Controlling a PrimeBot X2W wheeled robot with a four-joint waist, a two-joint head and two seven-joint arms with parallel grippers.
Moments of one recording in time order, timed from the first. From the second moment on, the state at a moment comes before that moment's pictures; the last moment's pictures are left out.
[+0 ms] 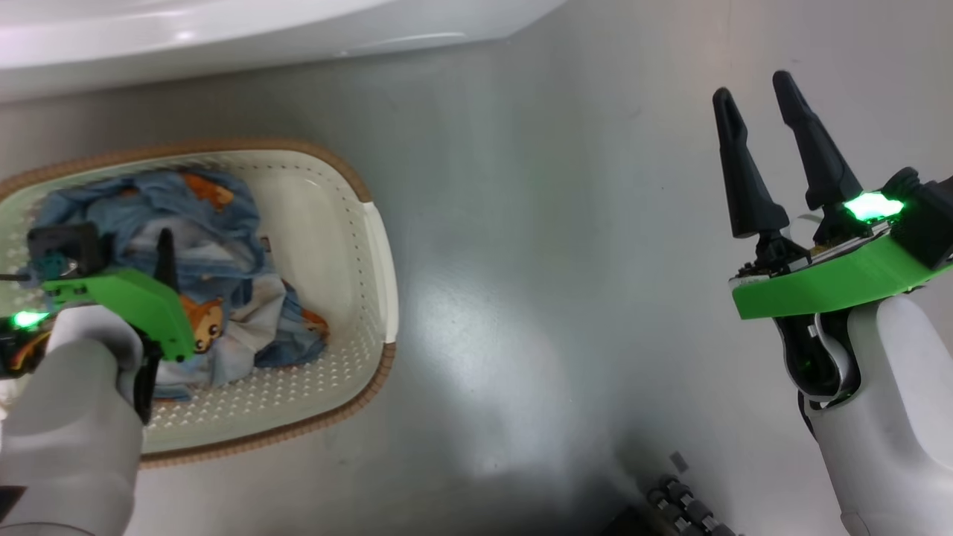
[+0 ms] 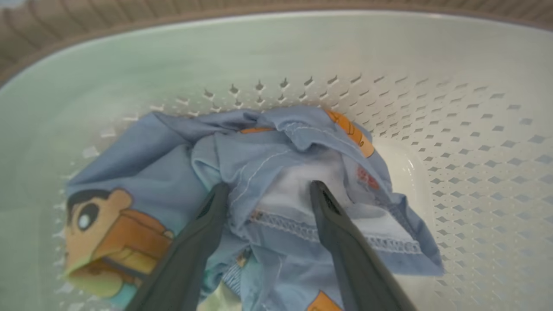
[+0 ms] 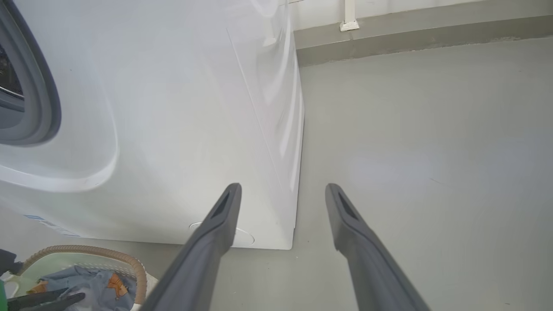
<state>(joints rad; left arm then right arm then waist) -0.92 0.20 -0.26 1.22 -0.33 -0.08 -0.20 -0.54 -0.22 0.15 0.12 0.49 0.13 -0.26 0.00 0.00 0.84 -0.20</state>
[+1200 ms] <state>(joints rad) -0.95 0.21 -0.33 1.29 -0.34 -0.07 -0.03 -0.54 -0.19 0.14 0.13 0.50 0.13 -0.26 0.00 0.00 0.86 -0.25</state>
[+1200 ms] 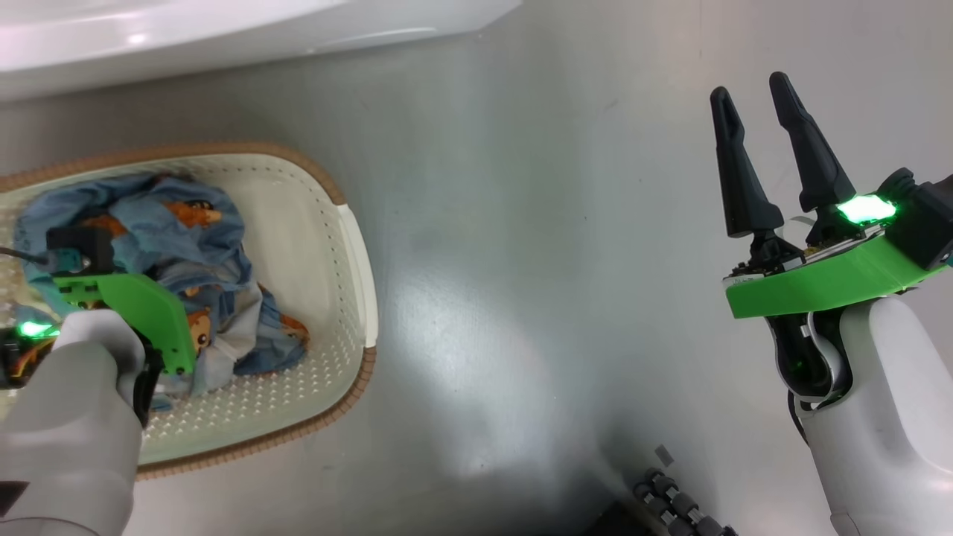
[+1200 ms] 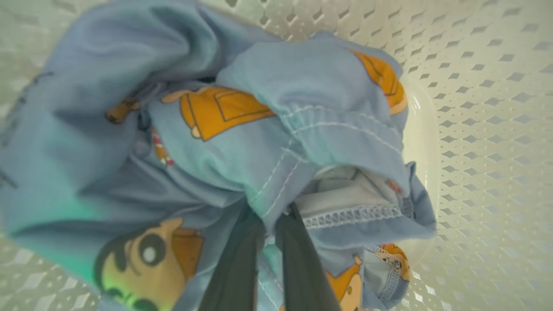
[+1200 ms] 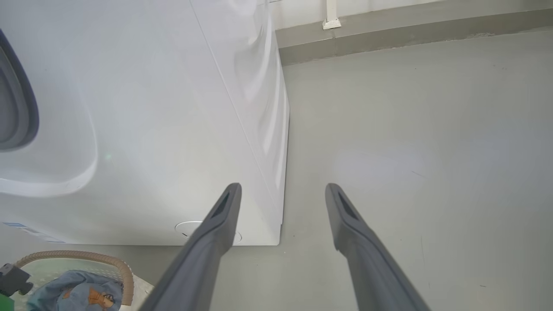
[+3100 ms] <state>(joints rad) -0.33 0.15 -0.28 0.54 -0.41 -0.07 -0.25 -0.25 -0.28 0.13 0.25 0.50 0.13 -0.26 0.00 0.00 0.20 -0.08</state>
